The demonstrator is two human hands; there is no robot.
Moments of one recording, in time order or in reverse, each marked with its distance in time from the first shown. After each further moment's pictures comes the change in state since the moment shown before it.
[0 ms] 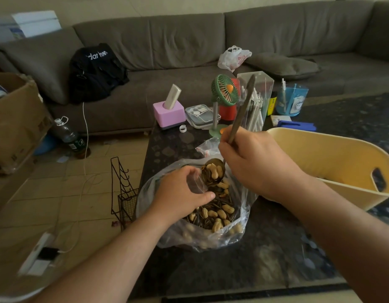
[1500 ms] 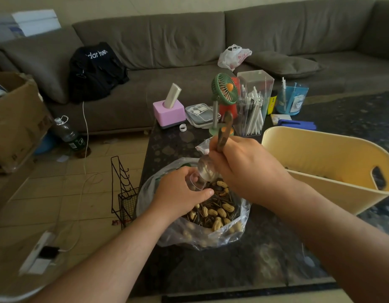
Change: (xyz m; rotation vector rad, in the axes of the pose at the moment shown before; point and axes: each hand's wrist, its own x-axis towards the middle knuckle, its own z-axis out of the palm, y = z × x) left_hand 0.002 -0.003 0.003 0.001 -0.027 -0.081; right_hand -0.002 0.002 0.017 -0.127 -0.021 -0.198
